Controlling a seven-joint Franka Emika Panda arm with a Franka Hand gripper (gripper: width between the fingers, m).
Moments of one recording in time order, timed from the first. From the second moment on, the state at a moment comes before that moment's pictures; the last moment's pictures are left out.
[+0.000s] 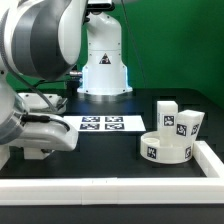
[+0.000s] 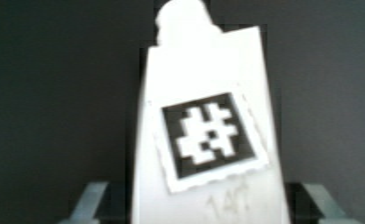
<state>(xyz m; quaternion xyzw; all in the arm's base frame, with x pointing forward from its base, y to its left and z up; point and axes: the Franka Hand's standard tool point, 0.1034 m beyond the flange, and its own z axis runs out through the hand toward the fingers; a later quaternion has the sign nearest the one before) 0.507 -0.162 0.007 -0.91 0.16 0.38 0.09</state>
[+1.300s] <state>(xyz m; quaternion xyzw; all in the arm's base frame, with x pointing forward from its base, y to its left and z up) 0.545 -0.080 0.091 -0.93 0.18 0.30 0.06</state>
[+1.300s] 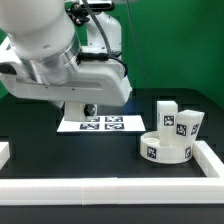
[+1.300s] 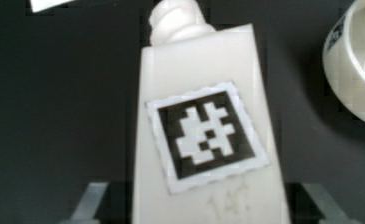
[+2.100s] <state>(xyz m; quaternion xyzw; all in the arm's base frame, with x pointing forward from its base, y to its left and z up) 0.549 -0.033 0.125 -0.98 0.20 0.03 0.03</state>
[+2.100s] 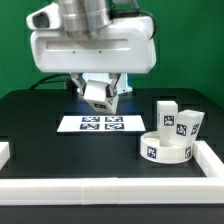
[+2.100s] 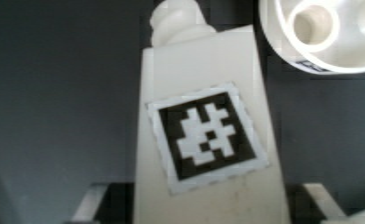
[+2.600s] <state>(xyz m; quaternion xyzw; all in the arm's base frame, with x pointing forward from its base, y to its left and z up) 0.562 -0.020 0.121 -0.97 0.18 -0.14 0.01</state>
